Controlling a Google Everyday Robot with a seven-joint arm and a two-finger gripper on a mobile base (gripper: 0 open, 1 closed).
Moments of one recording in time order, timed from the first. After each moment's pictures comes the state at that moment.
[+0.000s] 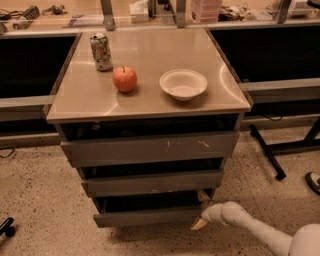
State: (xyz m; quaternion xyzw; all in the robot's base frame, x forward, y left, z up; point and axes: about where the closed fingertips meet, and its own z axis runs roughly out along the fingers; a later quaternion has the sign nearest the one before) arm 0.593 -0.173 0.197 -0.63 0.67 0.03 0.39
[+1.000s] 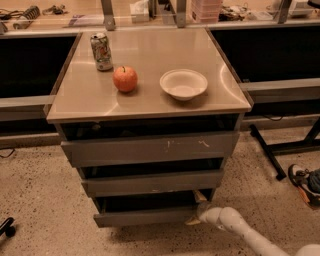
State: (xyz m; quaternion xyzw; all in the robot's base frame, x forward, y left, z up) arm 0.611 -0.165 0.185 -0.61 0.65 0.01 0.45
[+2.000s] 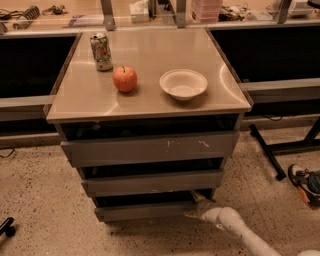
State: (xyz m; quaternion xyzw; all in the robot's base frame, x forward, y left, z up) arm 0.629 -0.165 0.184 -0.59 0.65 -0.02 0.48
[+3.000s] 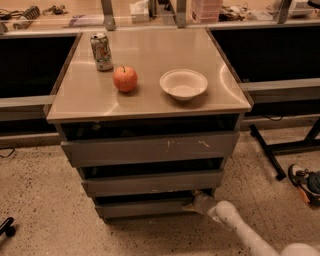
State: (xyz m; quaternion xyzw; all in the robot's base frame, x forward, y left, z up) arm 0.664 -0.156 0.183 -0.59 0.64 -0.02 0.49
